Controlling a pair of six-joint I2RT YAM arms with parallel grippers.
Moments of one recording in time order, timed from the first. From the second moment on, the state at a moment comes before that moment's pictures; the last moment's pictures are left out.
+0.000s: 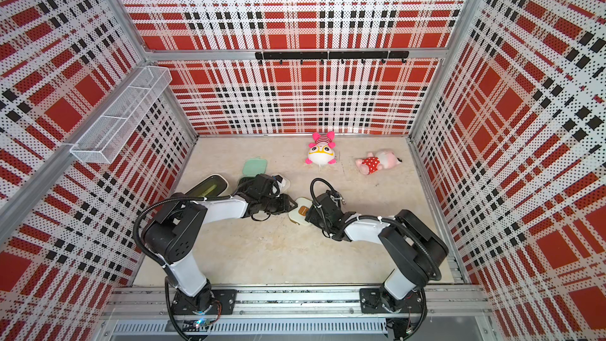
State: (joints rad) left arm -0.50 1.76 0.90 0.01 0.44 -0.63; right arm 0.75 1.55 0.66 0.06 0.05 1.08
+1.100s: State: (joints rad) left arm 0.05 1.36 0.83 0.12 0.54 -0.76; right arm 0.77 1.84 1.06 -0.26 0.26 0.74
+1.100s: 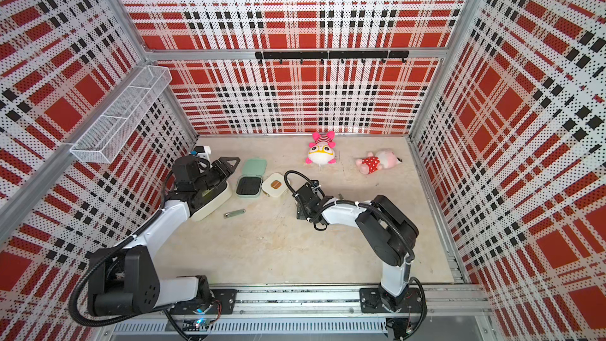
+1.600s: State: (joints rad) left arm -0.14 1.76 1.34 -0.35 0.04 -0.40; right arm 0.67 1.84 1.18 -0.24 0.14 0.65
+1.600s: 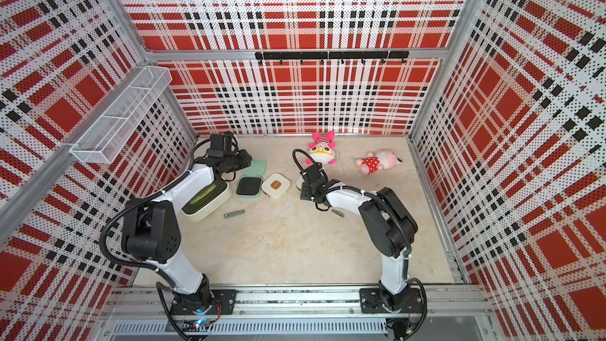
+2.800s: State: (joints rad) left arm -0.06 2.07 1.46 -0.54 -0.09 -0.24; right arm 0.80 1.57 0.98 -0.21 0.18 0.69
